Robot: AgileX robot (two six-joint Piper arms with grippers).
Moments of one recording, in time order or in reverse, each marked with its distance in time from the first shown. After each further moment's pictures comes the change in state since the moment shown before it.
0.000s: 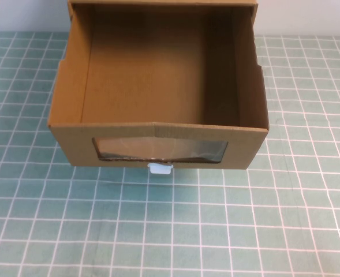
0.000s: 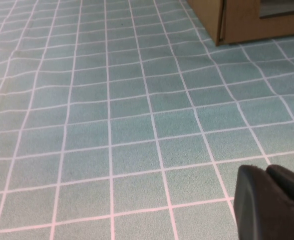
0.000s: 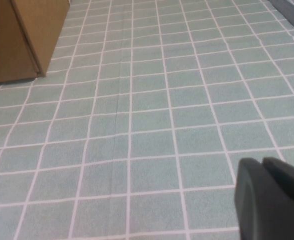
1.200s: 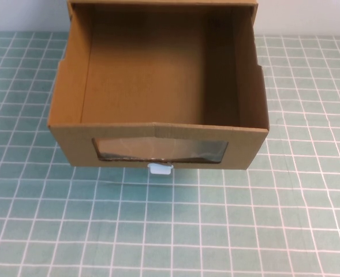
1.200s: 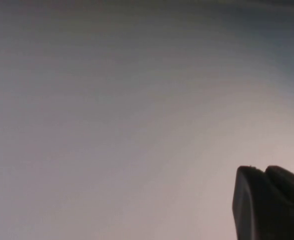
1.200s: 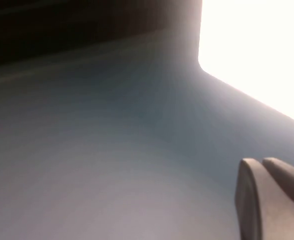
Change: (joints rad) right arm 0.000 -0.006 -0.047 0.010 -1.373 0.137; left arm 0.000 -0.002 -0.067 -0.012 -1.210 -0.150
